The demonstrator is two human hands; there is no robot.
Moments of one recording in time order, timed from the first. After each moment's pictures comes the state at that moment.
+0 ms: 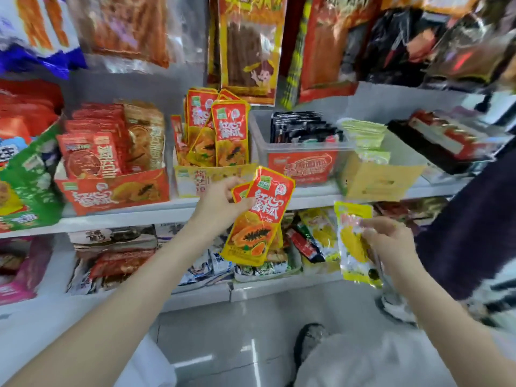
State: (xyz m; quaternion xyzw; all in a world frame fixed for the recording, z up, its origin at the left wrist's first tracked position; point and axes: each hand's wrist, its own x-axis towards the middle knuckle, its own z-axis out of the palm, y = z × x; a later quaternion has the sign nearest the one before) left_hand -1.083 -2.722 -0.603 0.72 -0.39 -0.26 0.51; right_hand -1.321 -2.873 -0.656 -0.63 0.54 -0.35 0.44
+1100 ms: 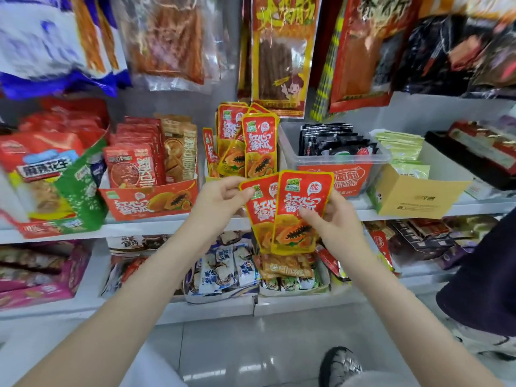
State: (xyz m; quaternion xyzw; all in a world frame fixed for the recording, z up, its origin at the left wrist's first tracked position) left_hand -1.051 -2.701 -0.598 0.68 -0.36 -0.27 0.58; right_hand -1.211 -2.808 -0.610 -0.75 0.31 -0.30 0.50
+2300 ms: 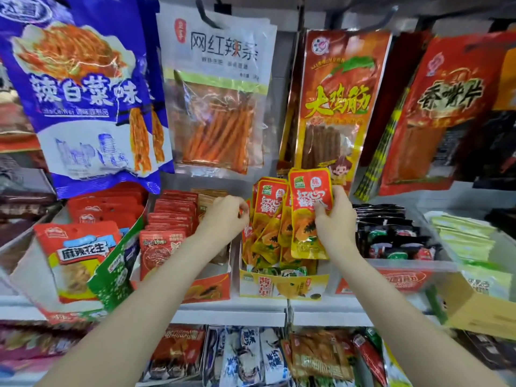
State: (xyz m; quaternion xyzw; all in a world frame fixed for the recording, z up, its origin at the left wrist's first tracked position) left_hand -0.911 -2.772 -0.543 0.87 -0.42 0.00 0.25; right_hand -1.050 -2.894 -0.547 -0.78 0.35 -0.40 0.33
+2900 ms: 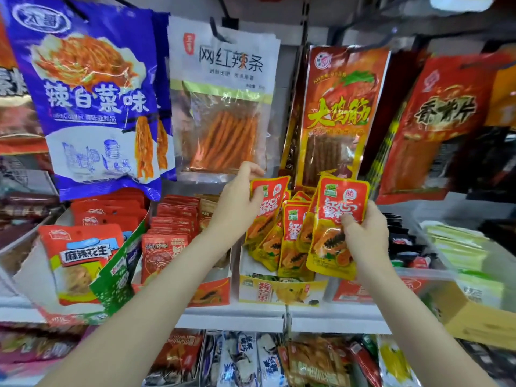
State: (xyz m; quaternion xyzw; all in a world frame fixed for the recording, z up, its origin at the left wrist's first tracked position) left_hand -0.933 -2.773 -0.511 0.74 -0.46 0.04 0.49; right_hand -1.087 -2.893 -0.530 -0.71 0.39 -0.42 0.42
